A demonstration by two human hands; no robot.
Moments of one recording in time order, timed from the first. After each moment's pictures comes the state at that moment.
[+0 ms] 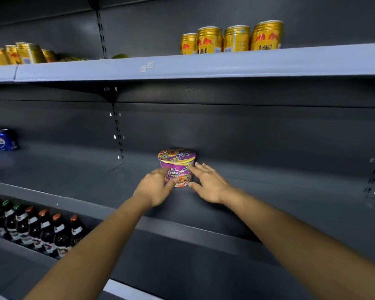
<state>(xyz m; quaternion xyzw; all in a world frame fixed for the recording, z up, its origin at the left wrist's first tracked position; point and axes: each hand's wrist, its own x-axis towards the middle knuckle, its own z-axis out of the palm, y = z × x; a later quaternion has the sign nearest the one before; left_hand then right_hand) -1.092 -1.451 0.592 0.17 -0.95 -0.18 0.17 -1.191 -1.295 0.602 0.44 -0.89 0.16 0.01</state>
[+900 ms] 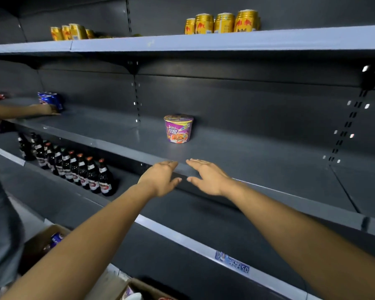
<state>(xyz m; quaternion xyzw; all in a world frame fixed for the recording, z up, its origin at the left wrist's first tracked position) -0.958 -1.284 0.559 0.18 -0.97 -0.08 0.10 -1.065 -1.145 0.573 0.54 -0.83 0.14 -0.03</state>
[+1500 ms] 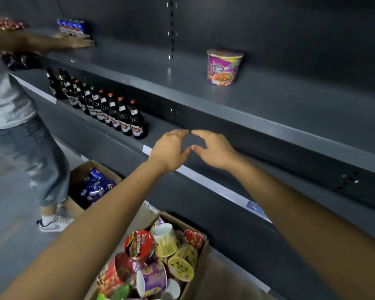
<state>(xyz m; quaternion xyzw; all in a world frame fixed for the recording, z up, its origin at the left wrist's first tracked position) -0.878 -1.332 0.480 0.24 -0.95 -0.17 0.14 -0.985 -1.222 0.497 0.52 -0.81 0.26 -0.10</state>
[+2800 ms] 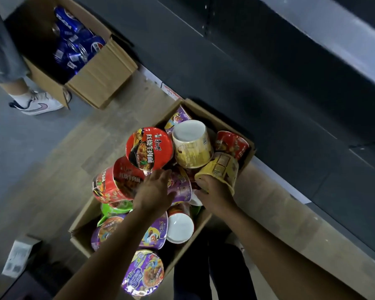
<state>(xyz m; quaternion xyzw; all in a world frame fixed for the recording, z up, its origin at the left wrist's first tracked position) -0.719 -1.332 -0.012 0.41 -0.83 -0.31 -0.23 -0.850 -1.223 -0.018 0.23 -0.80 0.19 -0.52</state>
